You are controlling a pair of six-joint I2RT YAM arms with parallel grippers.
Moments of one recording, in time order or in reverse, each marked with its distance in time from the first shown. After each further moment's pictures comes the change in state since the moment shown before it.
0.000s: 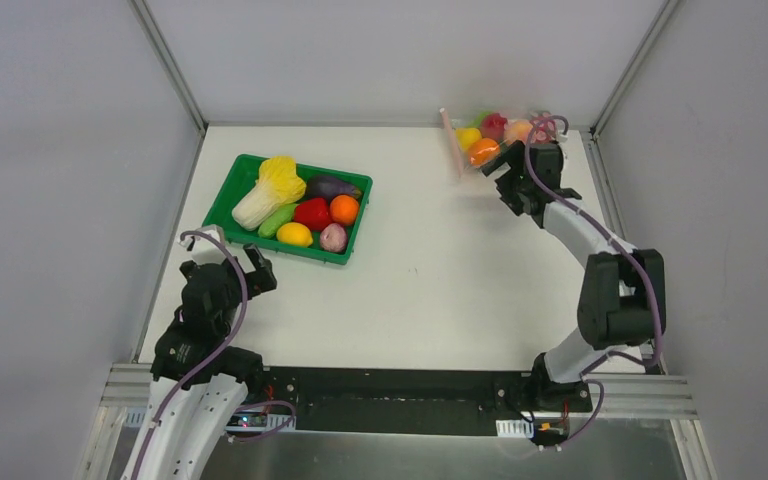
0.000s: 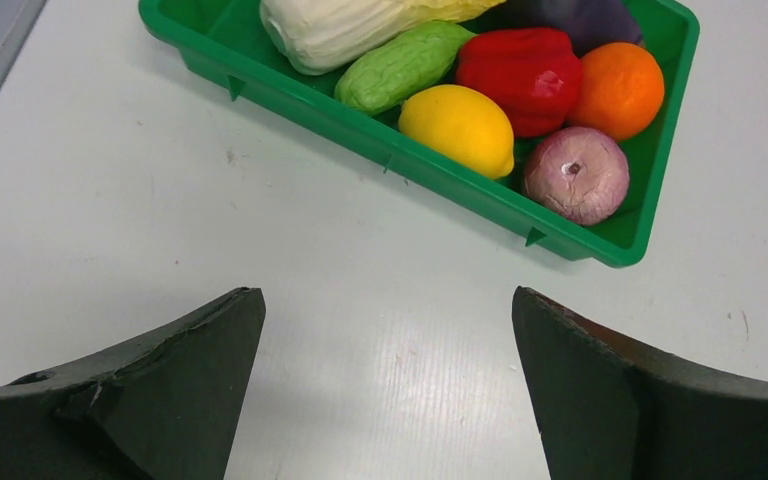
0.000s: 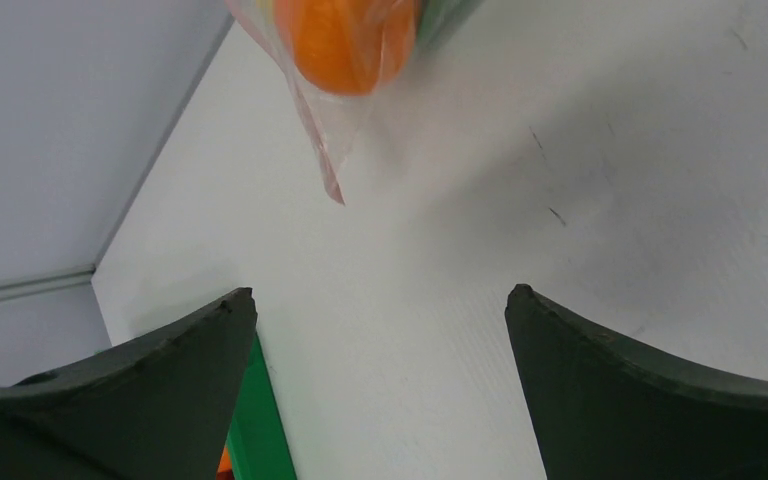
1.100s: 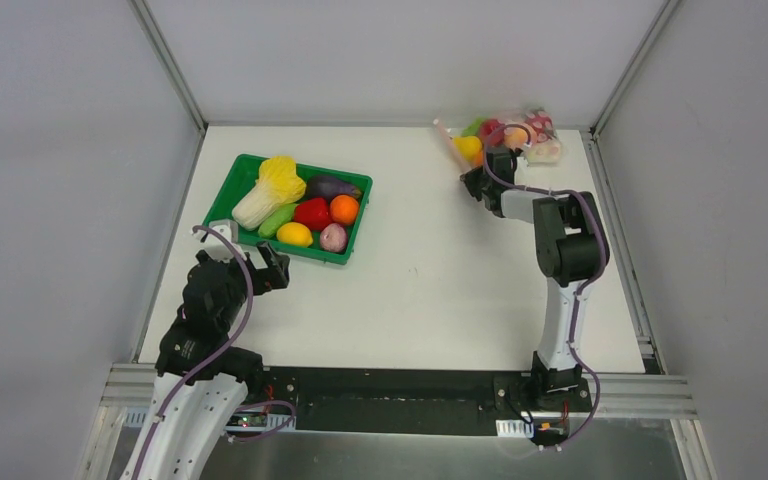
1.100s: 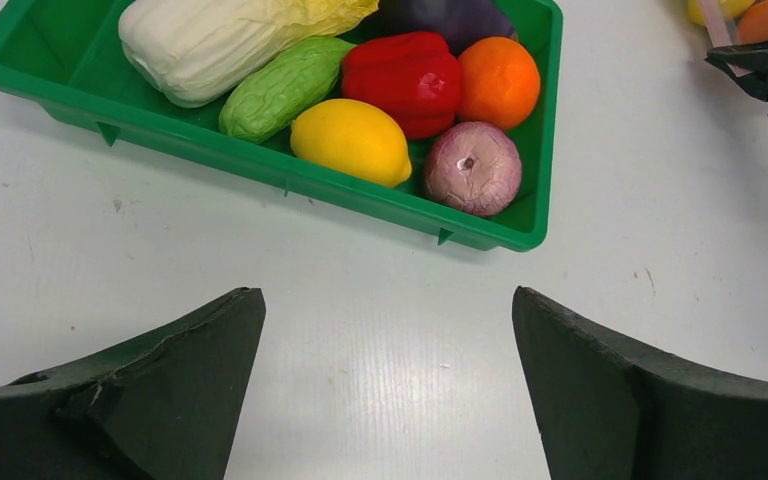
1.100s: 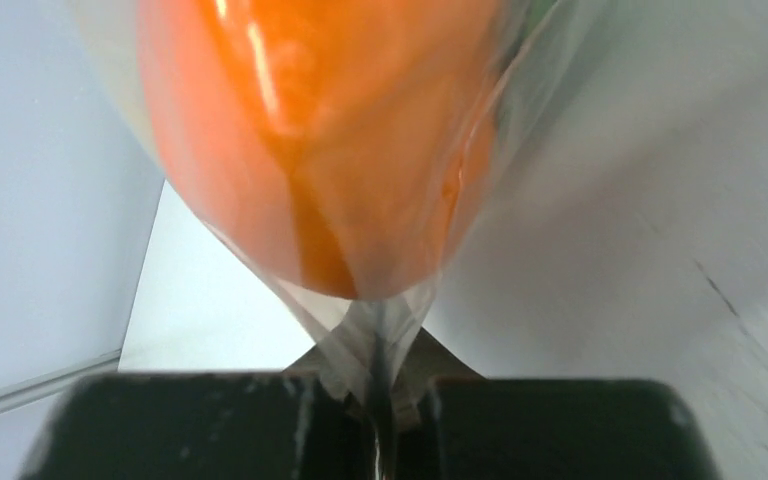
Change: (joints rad) left arm 0.000 0.014 -0.042 0.145 0.211 0.022; right arm 0.089 0.548 0.233 0.352 0.101 0.227
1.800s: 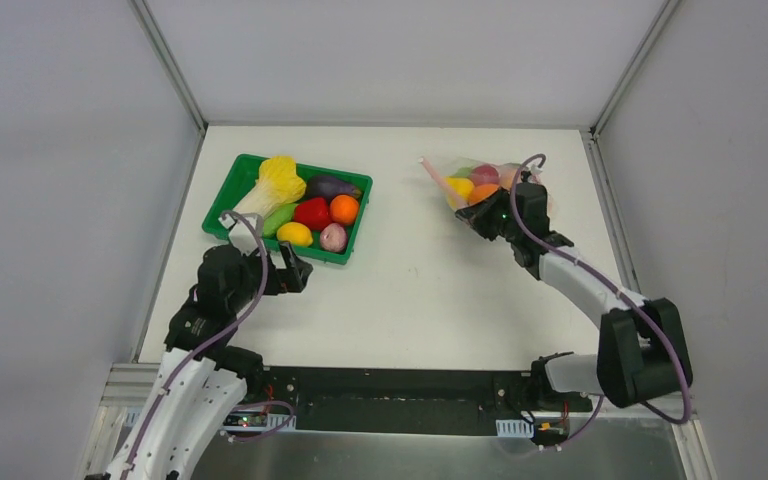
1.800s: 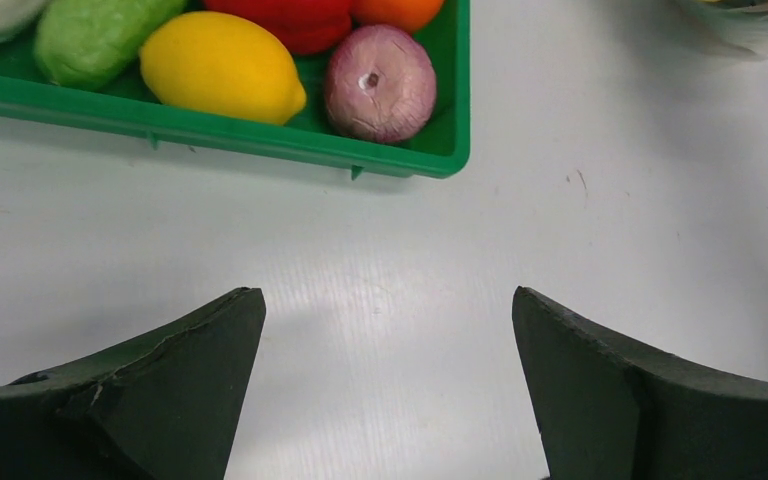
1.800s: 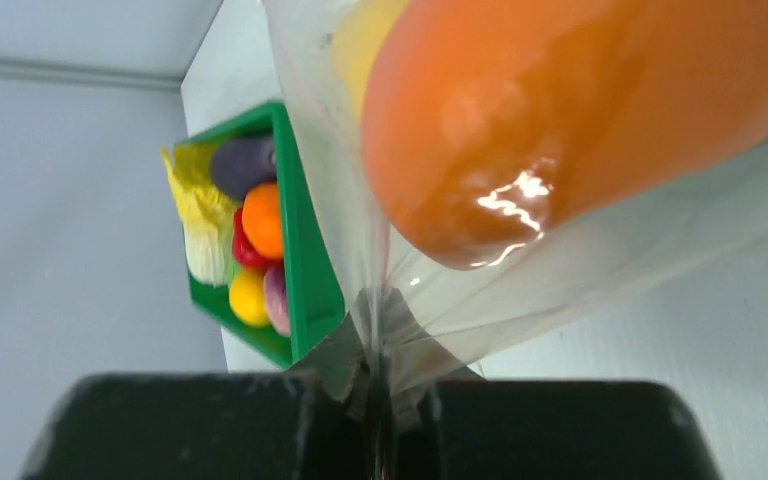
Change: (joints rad) left arm -0.020 0.114 -0.002 0.015 0.207 -0.013; right arm 0.071 -0.756 -0.548 -0.125 -0.262 -0.124
